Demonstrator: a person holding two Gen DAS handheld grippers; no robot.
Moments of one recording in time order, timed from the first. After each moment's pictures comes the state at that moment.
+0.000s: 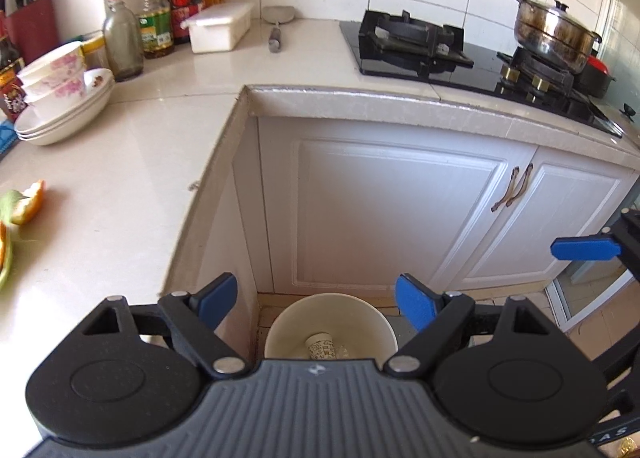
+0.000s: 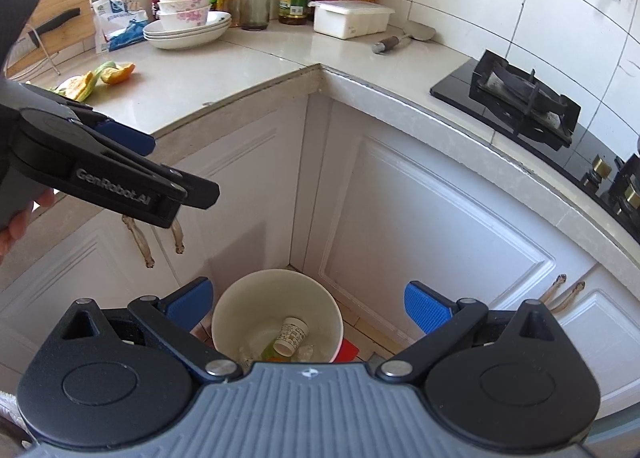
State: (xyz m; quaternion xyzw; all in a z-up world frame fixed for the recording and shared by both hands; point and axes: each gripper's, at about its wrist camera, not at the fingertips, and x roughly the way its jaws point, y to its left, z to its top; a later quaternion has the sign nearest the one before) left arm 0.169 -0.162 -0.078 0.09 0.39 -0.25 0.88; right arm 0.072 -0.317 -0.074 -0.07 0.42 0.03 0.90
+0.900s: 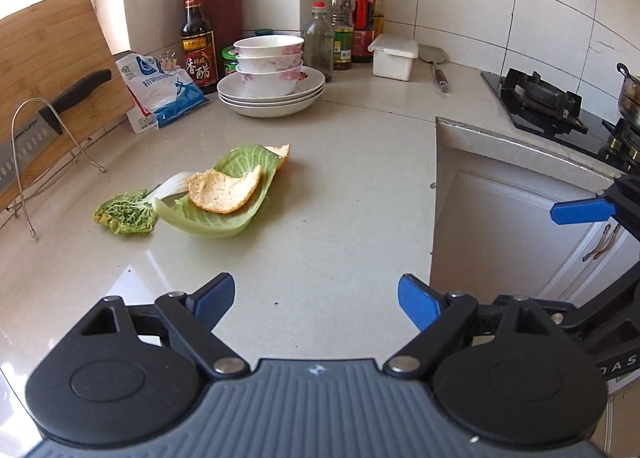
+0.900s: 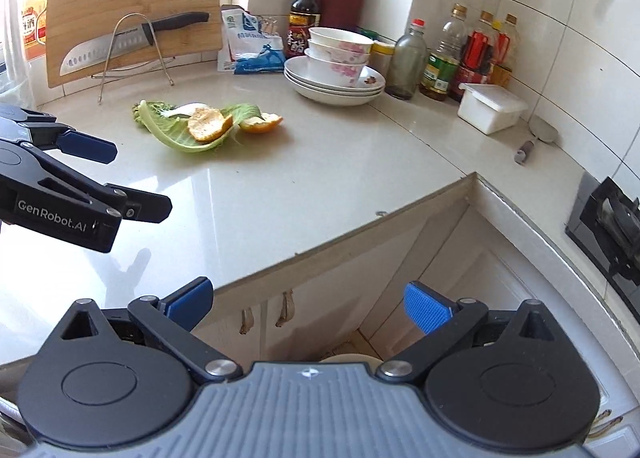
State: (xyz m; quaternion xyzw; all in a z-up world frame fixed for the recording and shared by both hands) left arm 0.155 0.017 -0.052 0.03 0.37 -0.10 0.92; right arm 0.139 -0.166 -0.038 -0.14 0.37 0.17 0.90
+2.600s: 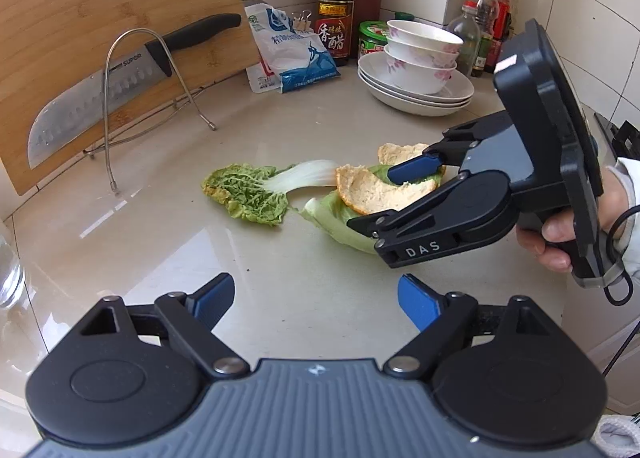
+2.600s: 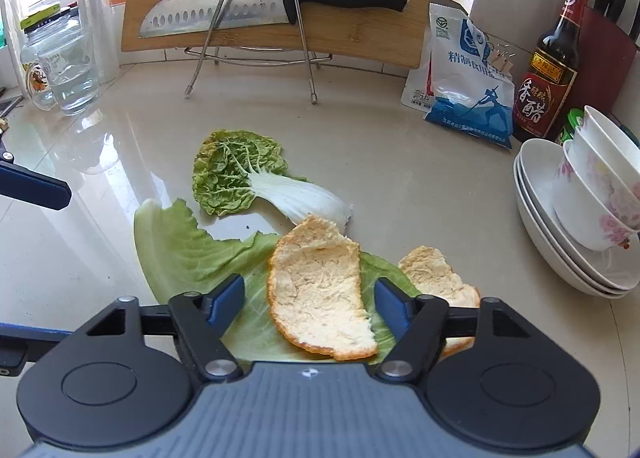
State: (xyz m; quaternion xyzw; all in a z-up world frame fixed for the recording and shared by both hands) left arm 0.211 0.090 -0.062 -0.03 0.41 0.03 0.91; right arm 0.349 0.002 -0.090 -0.24 0.36 0.43 0.79
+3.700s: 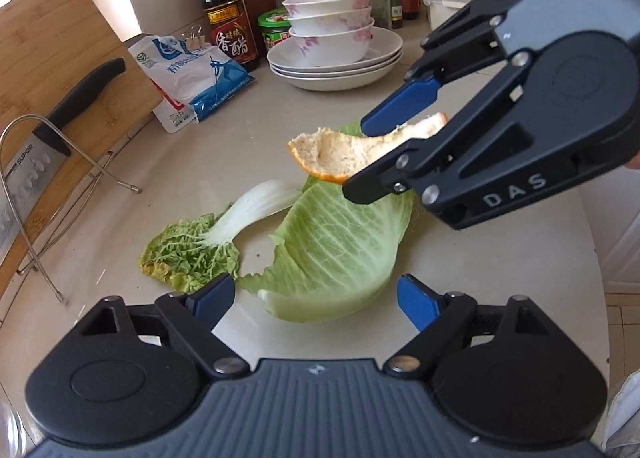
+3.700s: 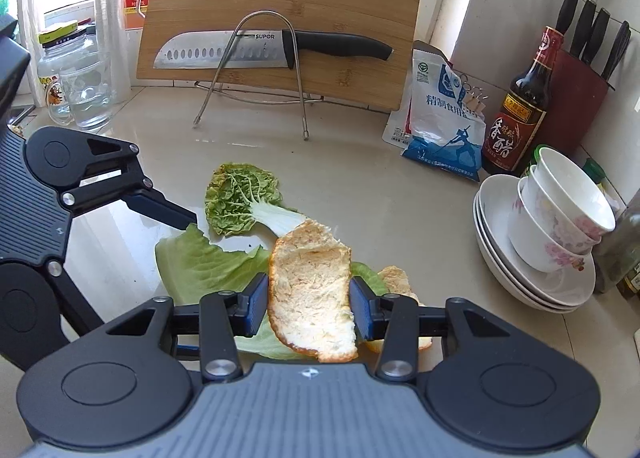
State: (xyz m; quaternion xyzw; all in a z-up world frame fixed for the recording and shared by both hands) left arm 0.261 0.079 -0.091 0.13 0.40 -0.08 0.90; right arm 0.331 -0.023 -0.048 -0.25 0.33 0.43 0.80
